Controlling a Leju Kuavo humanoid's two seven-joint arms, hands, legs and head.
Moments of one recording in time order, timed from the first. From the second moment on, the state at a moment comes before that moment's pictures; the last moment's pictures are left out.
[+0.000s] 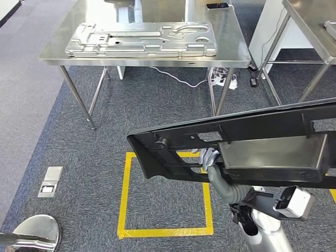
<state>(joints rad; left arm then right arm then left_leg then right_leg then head) -0.10 -0.15 1.33 -0.24 -0.87 -0.12 -0.17 -0.05 -0.11 0.25 -1.91 -0.12 0.46 -0.51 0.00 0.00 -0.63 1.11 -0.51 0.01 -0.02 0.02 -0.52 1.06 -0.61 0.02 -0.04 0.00</state>
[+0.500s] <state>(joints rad) -0.10 -0.15 1.33 -0.24 -0.87 -0.12 -0.18 -0.04 -0.11 0.25 -1.93 -0.12 0.46 -0.52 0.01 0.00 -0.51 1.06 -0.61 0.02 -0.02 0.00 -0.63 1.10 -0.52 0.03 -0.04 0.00</state>
